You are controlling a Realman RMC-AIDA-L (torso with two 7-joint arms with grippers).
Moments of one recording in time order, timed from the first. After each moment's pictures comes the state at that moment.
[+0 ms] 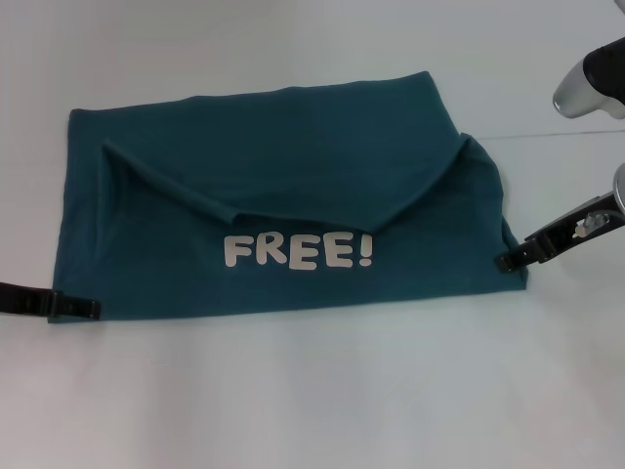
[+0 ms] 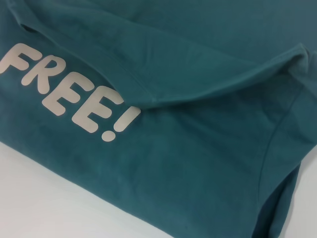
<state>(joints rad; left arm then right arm) -0.66 -2.08 0.71 0.90 2.72 1.21 -2.39 0.66 2.09 -0.99 -1.23 -2.77 -1.43 2.48</state>
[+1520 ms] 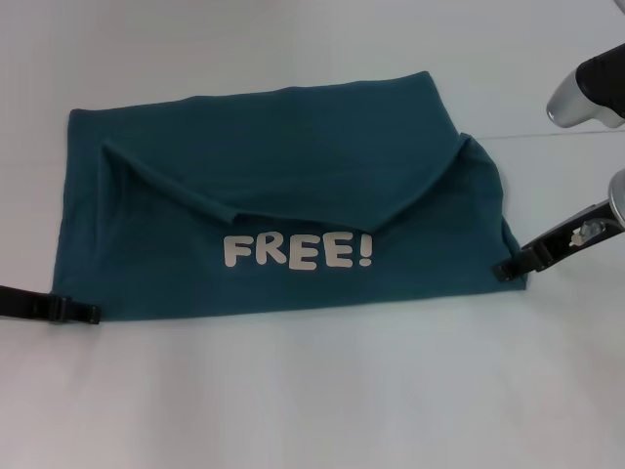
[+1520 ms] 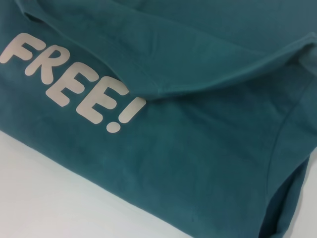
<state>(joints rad) -0.69 -2.07 0.70 0.81 2.75 1.14 -2.39 0.66 2.09 -1.01 -1.21 -2.77 -1.43 2.48</state>
